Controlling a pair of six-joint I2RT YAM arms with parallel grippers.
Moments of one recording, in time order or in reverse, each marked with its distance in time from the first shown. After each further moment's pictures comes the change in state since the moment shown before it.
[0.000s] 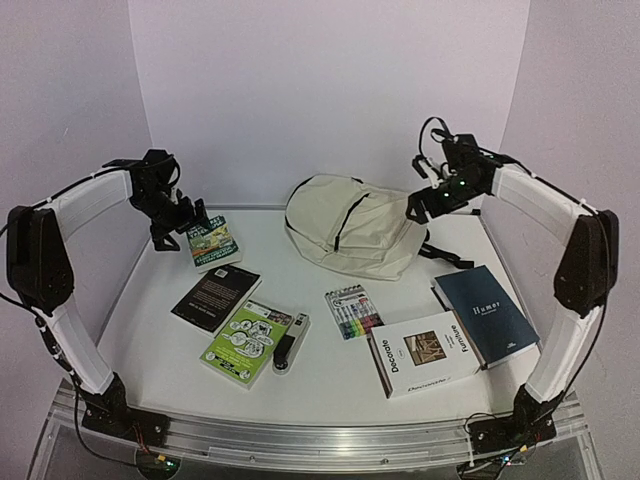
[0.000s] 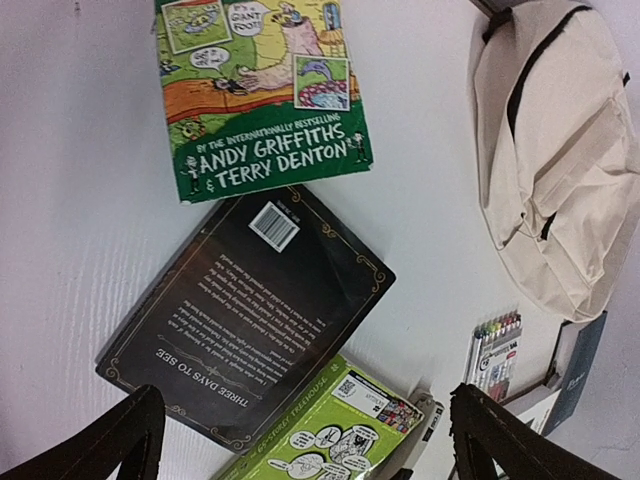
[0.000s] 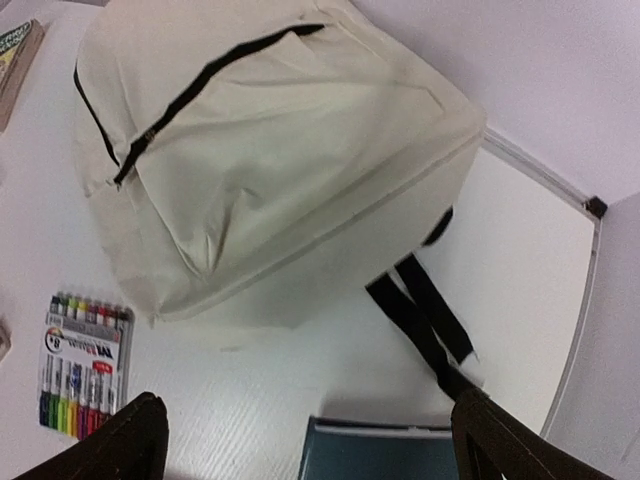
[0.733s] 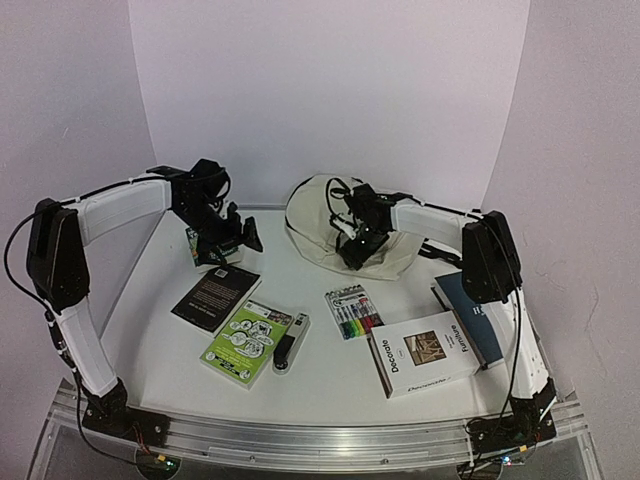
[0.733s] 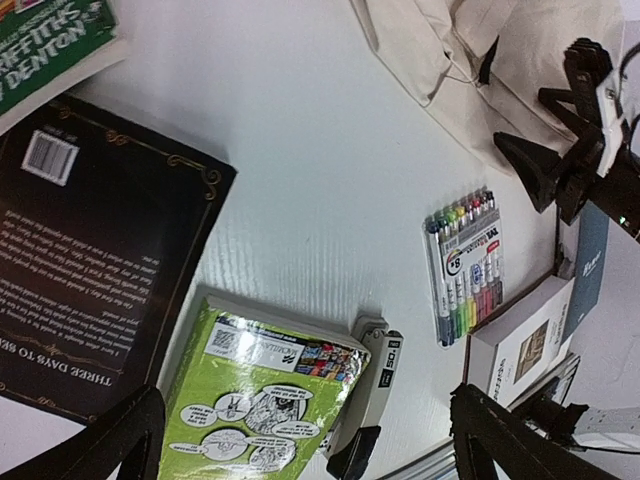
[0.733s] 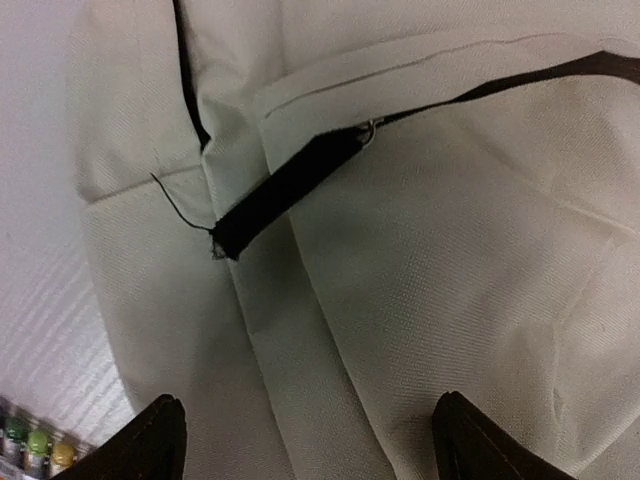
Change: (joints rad) left arm -0.267 0.080 0.014 0.041 0.076 0.004; right arm 0.279 0.604 0.394 -0.005 0.210 -0.110
